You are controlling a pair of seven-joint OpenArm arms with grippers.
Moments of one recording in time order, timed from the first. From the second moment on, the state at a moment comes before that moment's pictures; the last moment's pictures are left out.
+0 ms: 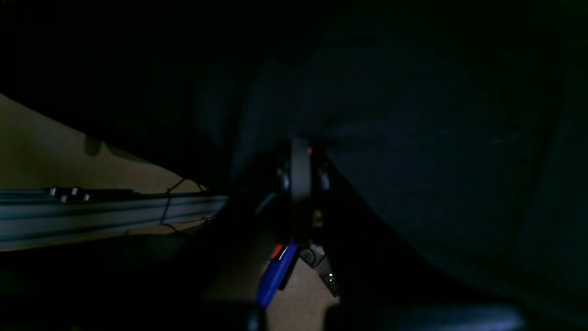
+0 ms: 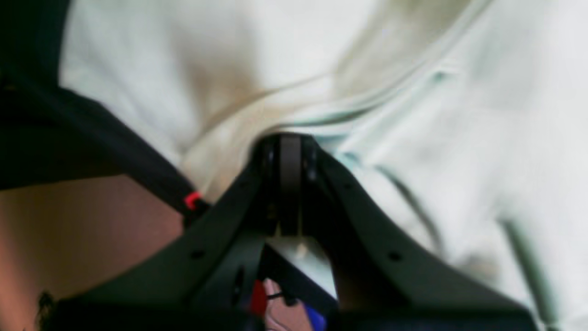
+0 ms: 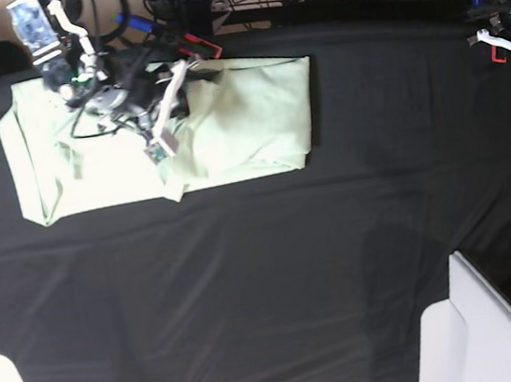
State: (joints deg) left arm 24.1 -12.0 -46.5 86.3 1.1 -19.2 22.0; right arm -17.5 8.1 -15.0 90.3 16.9 17.1 -41.3
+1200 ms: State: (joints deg) left arm 23.2 -10.7 -41.4 84.5 0.9 -19.3 22.0; right arm -19.9 8.4 -12.1 90.7 17.3 17.3 -41.5
